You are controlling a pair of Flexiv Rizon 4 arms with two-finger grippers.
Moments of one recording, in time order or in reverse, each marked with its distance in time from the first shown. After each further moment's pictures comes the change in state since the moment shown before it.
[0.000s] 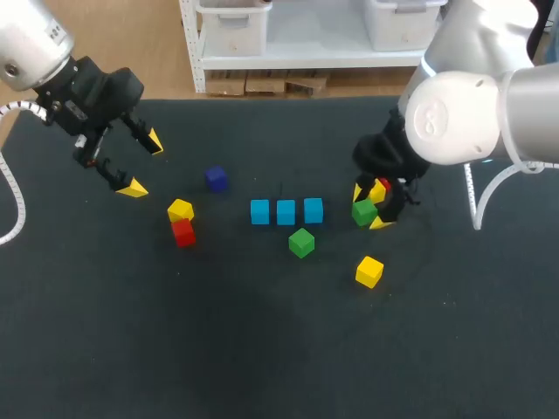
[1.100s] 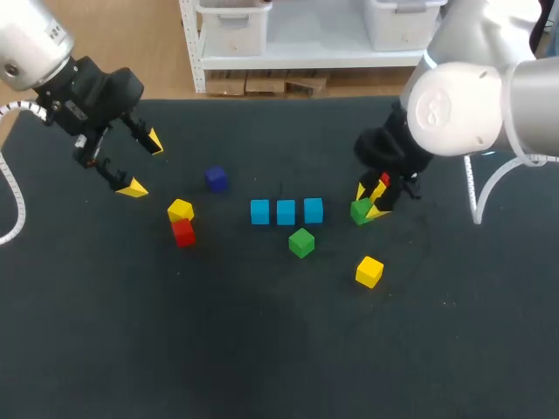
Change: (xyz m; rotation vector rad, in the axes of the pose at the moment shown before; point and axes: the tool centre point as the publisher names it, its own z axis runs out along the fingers) left arm 0.000 0.000 0.000 0.000 0.000 0.000; right arm -0.003 -0.005 -0.007 0.004 -0.016 0.000
